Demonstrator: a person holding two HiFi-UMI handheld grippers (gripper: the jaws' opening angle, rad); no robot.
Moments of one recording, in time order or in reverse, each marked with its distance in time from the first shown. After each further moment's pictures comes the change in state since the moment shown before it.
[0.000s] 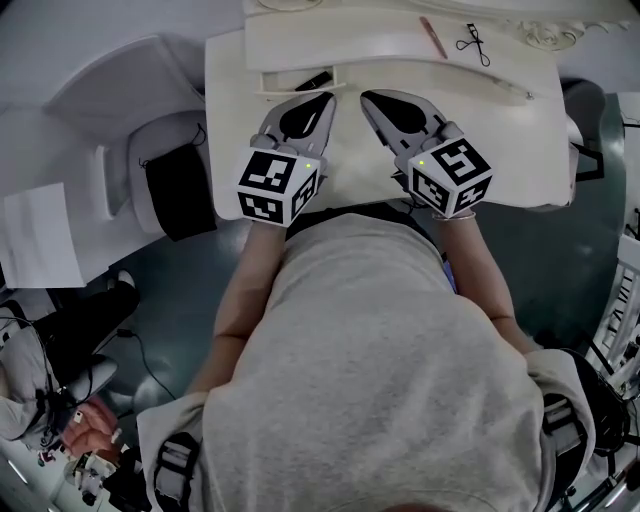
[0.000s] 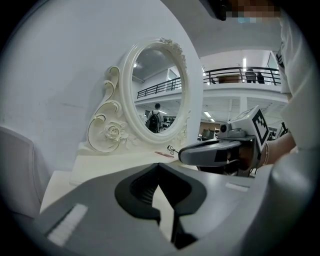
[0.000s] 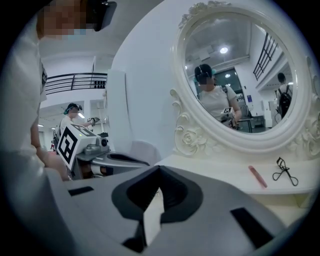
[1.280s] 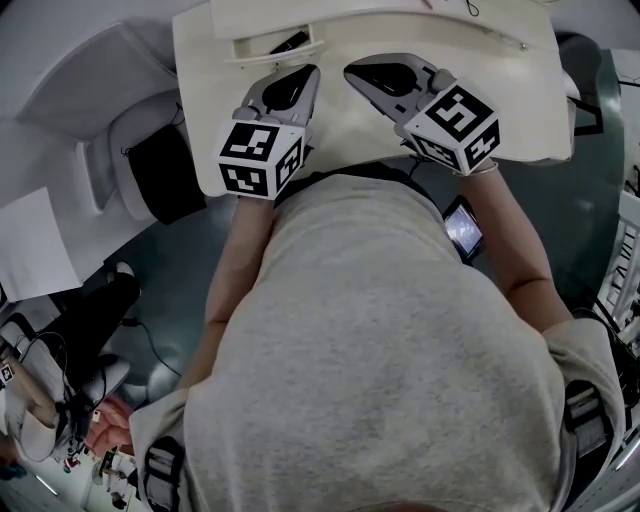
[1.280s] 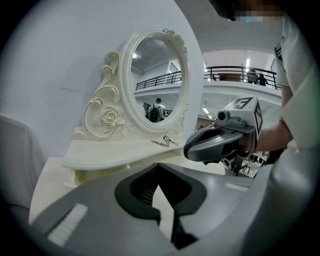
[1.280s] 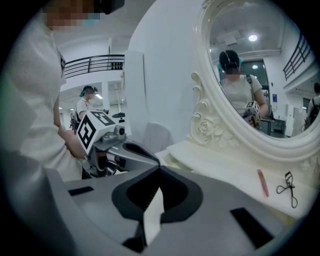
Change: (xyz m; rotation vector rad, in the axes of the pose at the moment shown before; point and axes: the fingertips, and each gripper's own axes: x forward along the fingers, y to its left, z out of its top) left arm 0.003 -0.009 -0.033 -0.043 0.091 -0.046; right arm -0.008 0.019 -0.027 -0.160 0.212 0.170
